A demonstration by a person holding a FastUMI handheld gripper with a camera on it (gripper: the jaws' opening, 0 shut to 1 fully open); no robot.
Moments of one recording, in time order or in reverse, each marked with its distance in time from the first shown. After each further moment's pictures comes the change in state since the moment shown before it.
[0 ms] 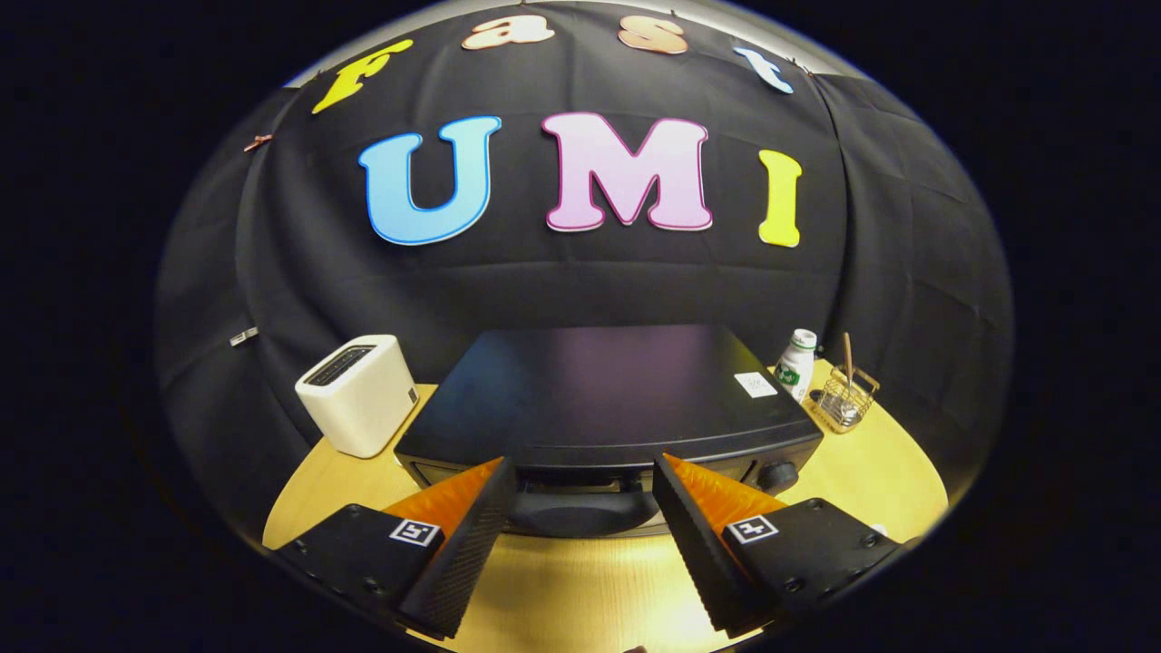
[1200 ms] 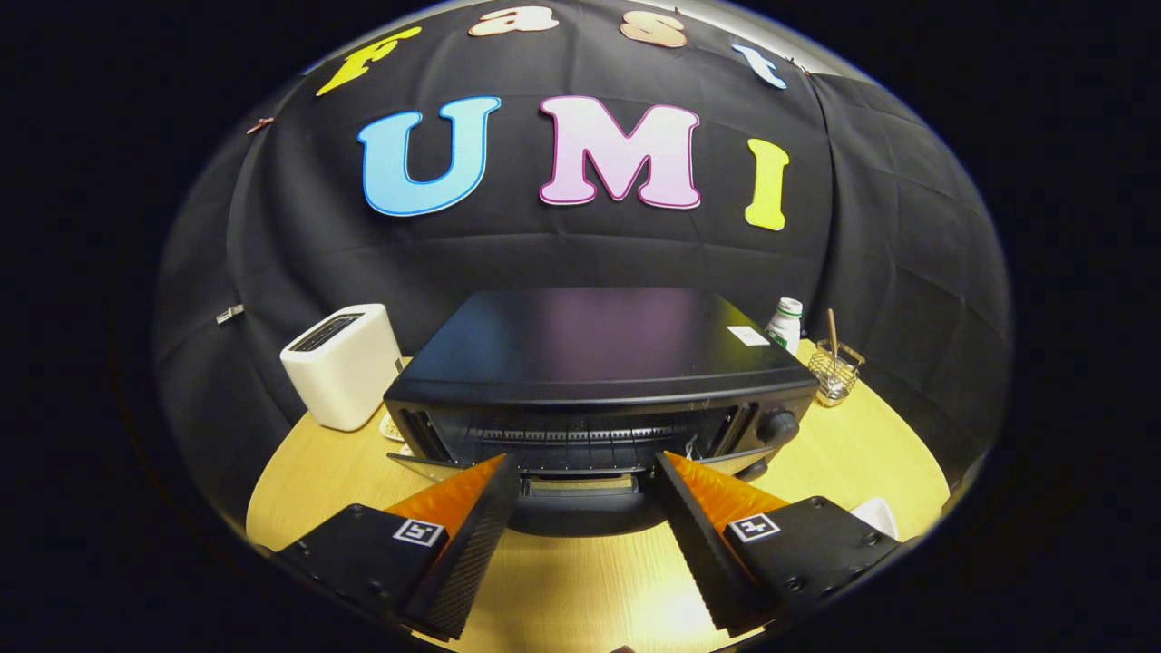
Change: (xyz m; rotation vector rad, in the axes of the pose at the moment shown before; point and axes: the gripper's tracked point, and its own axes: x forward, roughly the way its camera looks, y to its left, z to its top) arm -0.027 -0.003 -0.044 -0.010 0.023 -0.043
